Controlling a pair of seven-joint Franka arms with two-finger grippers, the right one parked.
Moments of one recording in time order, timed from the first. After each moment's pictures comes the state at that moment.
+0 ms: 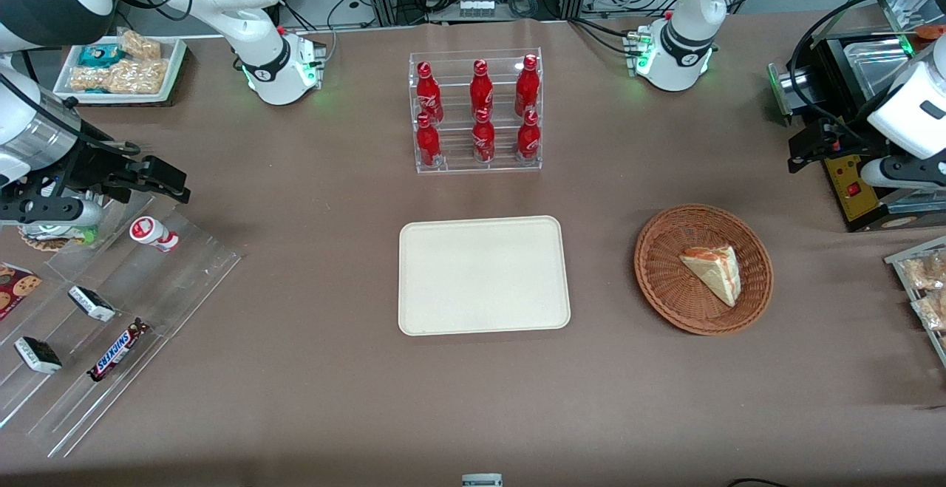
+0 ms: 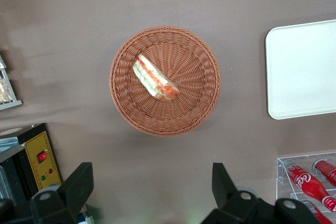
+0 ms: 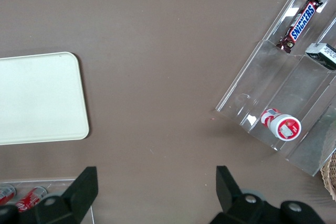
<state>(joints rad) 0.01 -0.01 -0.06 -1.58 0.00 1.54 0.04</state>
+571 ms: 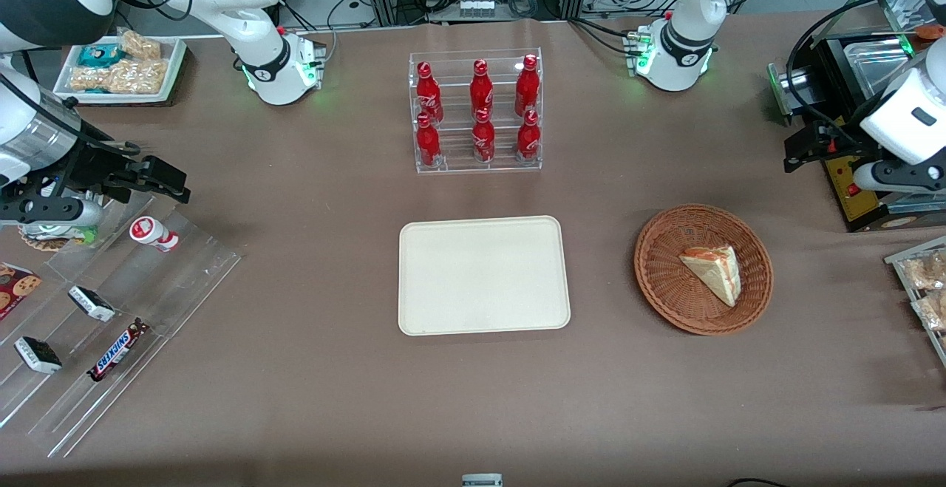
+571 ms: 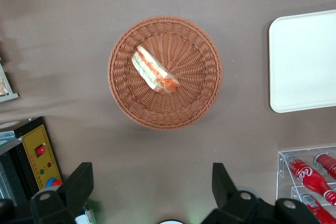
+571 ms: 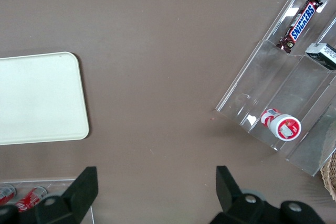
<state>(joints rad) 0.01 0.00 -0.07 -1.60 0.00 1.52 0.04</state>
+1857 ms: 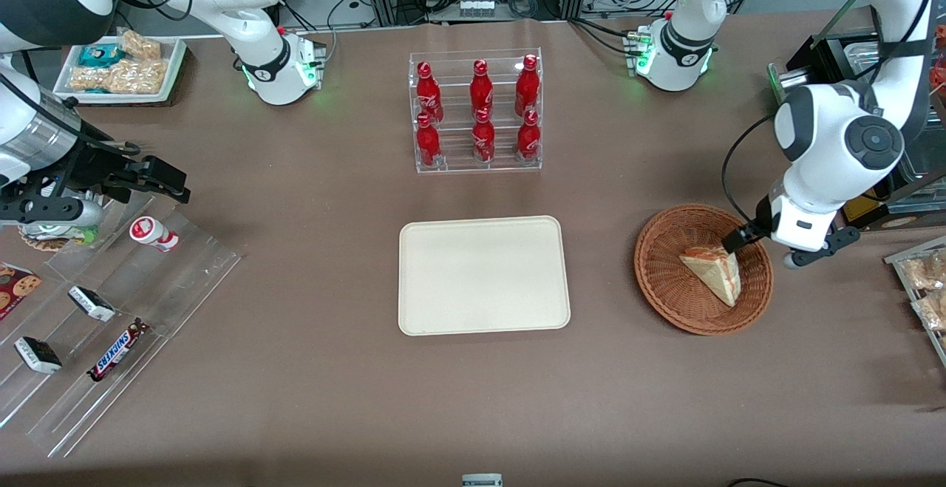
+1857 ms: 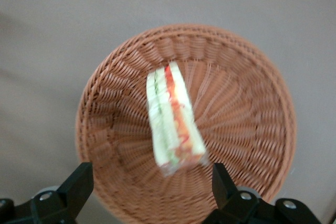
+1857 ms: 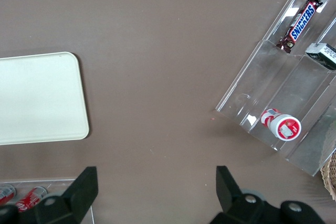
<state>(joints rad) 0.06 0.11 -0.08 -2.21 0.05 2.39 -0.62</state>
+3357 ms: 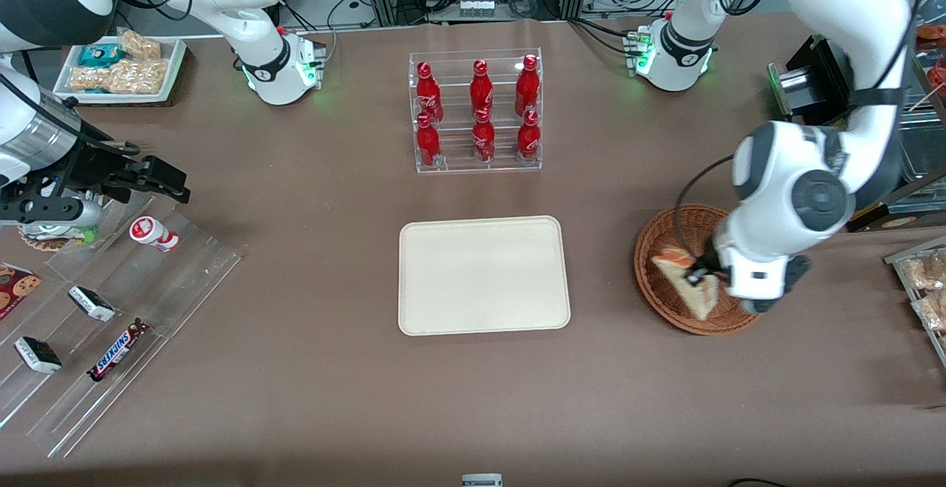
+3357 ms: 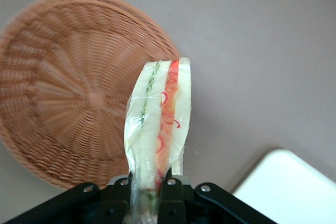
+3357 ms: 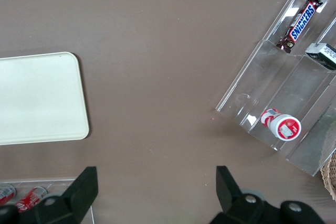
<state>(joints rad) 0.03 0.35 -0.31 -1.79 0.10 2.09 -0.92</state>
